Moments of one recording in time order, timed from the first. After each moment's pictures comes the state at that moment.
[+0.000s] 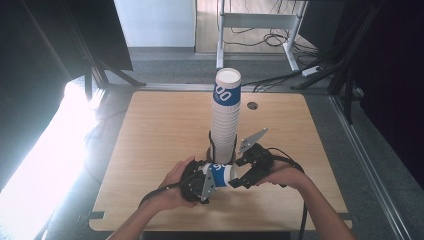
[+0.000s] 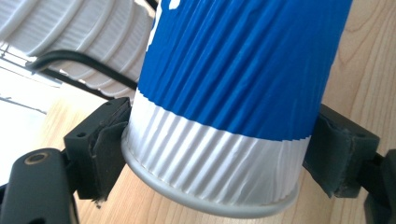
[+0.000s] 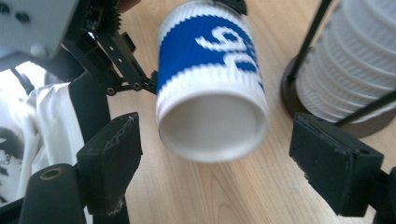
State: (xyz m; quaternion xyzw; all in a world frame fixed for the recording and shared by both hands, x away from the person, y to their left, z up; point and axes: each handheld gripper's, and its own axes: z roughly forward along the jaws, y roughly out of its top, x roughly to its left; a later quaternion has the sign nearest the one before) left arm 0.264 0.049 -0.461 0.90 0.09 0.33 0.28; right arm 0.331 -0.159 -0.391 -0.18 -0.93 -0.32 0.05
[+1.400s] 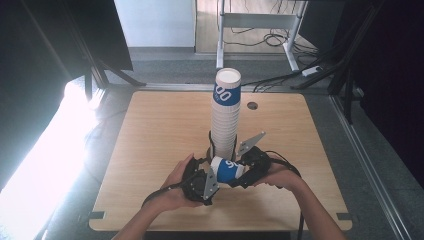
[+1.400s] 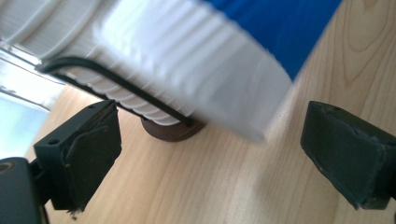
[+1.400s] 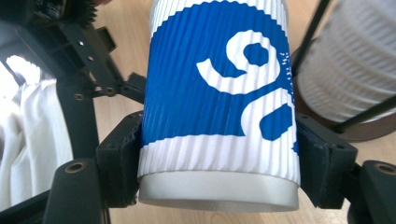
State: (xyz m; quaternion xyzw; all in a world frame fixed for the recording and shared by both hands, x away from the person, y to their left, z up) left arm 0.265 0.051 -0.456 0.88 0.13 0.32 0.31; right arm 0.336 -0.162 -0.413 -0.18 -0.92 -0.33 0.04
